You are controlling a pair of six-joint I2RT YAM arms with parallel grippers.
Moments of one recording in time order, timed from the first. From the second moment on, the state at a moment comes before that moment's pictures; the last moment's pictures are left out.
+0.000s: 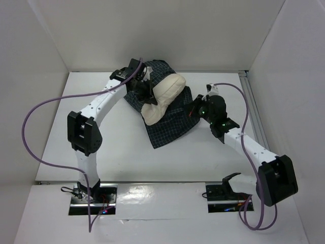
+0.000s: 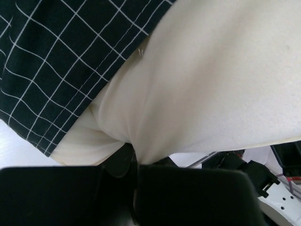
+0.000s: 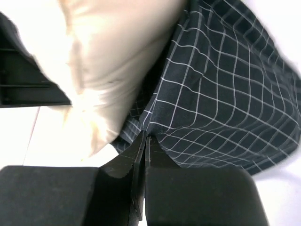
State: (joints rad) left arm -0.39 1.94 1.90 -0.91 0.35 -0.53; right arm 0.37 1.24 0.77 0.16 -0.12 0.61
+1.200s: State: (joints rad) left arm -1.02 1.91 1.90 -1.14 -0.23 -0.79; right arm 0.21 1.23 0.90 -0.11 -0.53 0.63
